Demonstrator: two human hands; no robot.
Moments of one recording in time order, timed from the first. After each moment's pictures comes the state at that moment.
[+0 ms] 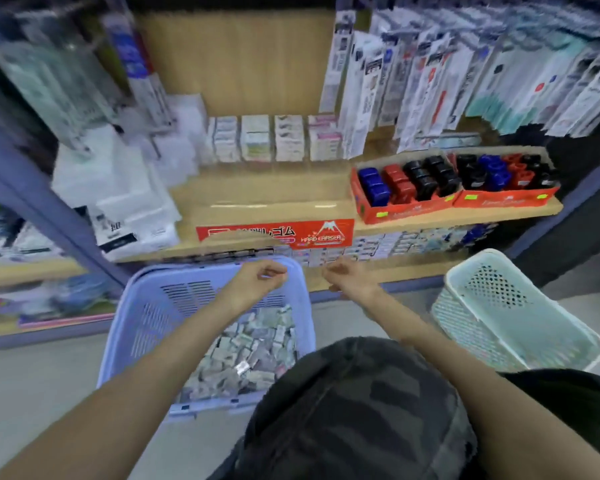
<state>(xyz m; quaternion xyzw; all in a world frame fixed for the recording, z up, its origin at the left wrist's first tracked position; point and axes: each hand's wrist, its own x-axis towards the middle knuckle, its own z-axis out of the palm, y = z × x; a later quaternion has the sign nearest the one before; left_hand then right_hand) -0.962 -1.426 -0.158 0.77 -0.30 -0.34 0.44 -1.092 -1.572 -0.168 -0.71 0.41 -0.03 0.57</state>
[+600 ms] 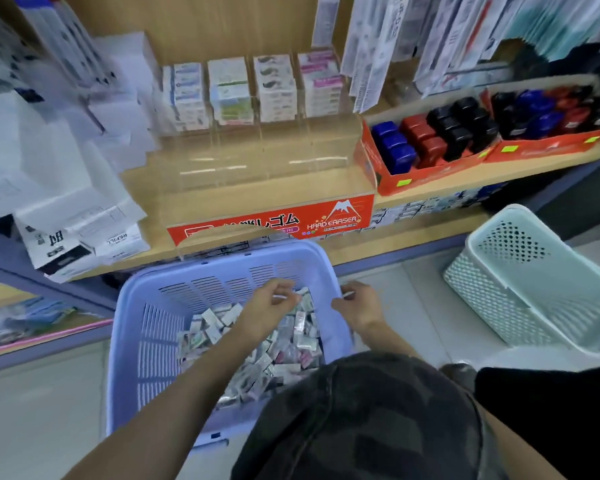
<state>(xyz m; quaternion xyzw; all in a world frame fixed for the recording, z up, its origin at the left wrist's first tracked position) -0.950 -1.438 -0.247 0.77 -0.25 -0.42 0.40 -1.078 -1.556 -0.272 -0.69 0.54 -0.01 0.48</state>
